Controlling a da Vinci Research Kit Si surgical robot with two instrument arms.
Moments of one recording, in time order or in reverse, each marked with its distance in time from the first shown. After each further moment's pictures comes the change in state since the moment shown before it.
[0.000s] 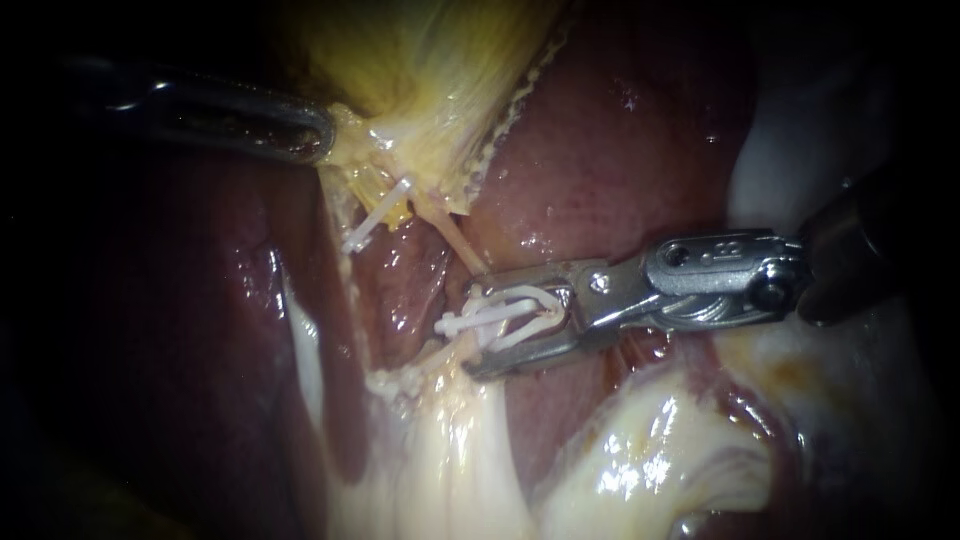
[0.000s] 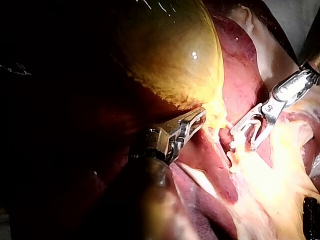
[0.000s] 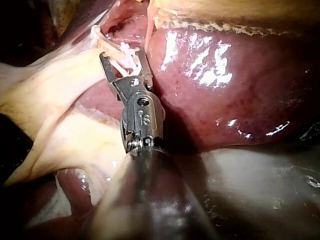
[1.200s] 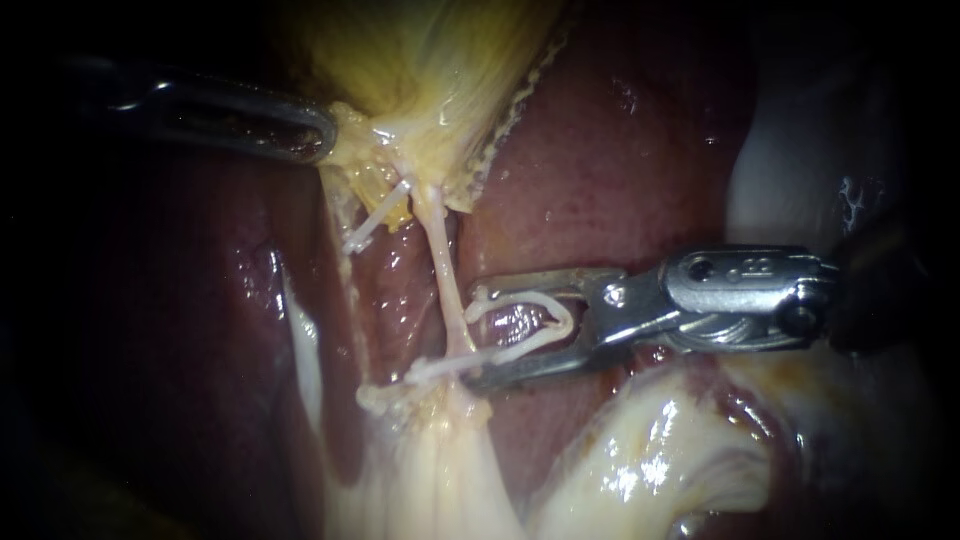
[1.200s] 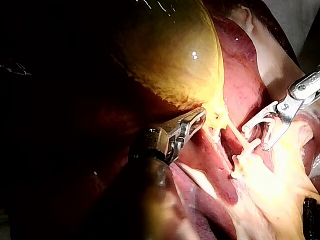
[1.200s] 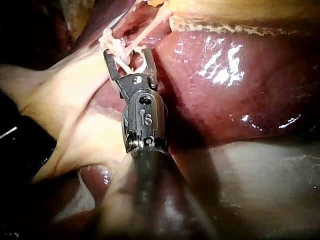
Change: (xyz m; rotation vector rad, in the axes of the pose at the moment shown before) right arm 0.003 -0.005 -0.003 0.059 0.052 0.010; left arm 0.000 0.000 0.000 0.002 0.001 0.000
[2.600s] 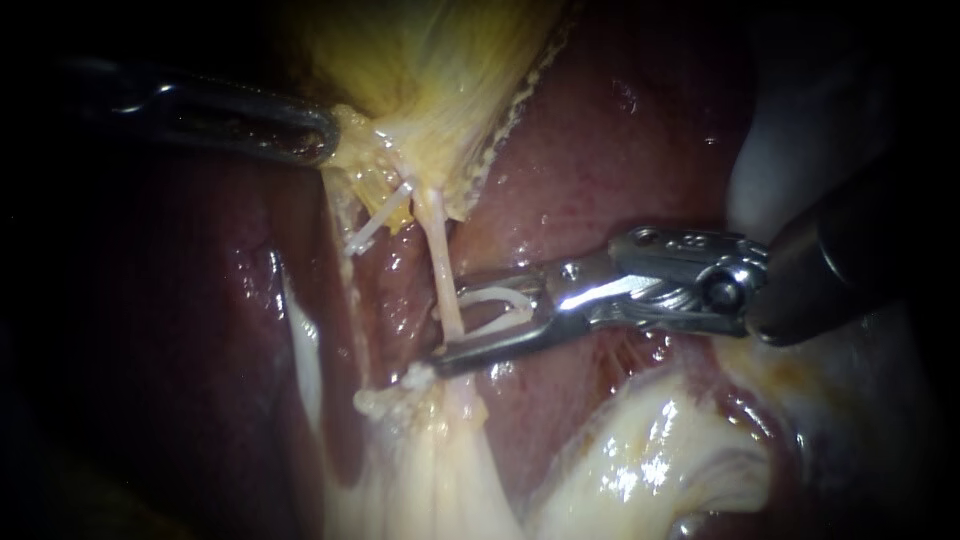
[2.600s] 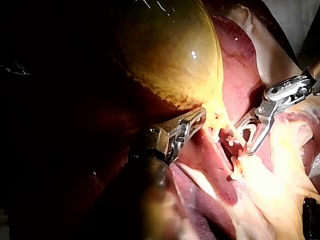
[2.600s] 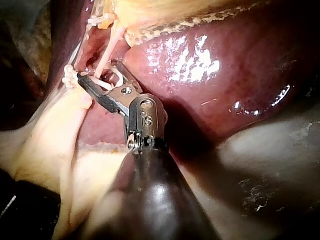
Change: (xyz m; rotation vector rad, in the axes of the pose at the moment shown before) right arm -0.002 0.004 0.005 0.199 0.035 0.334; left arm 0.000 0.000 0.000 0.001 0.000 0.001
